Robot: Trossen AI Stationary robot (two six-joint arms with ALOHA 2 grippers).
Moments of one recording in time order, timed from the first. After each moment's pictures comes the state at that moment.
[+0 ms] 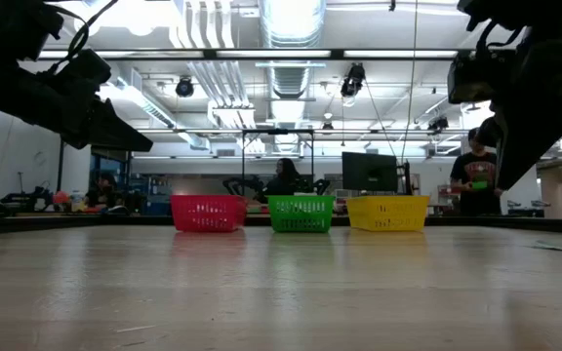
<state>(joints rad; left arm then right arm) -0.12 0.61 0.11 0.18 -0.60 -0.19 0.27 1.20 0.64 -0.60 0.10 0.64</state>
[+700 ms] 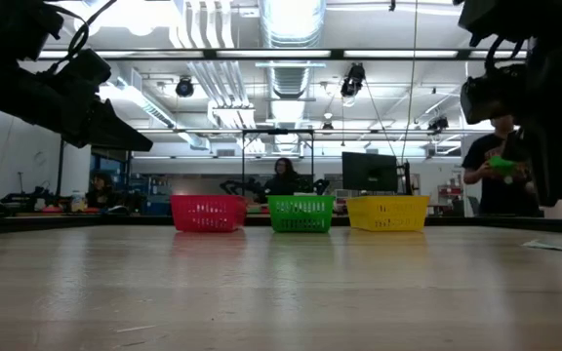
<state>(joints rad) -0.12 0.61 0.11 0.18 -0.60 -0.16 0.27 1.22 0.64 -0.68 -0.08 0.74</state>
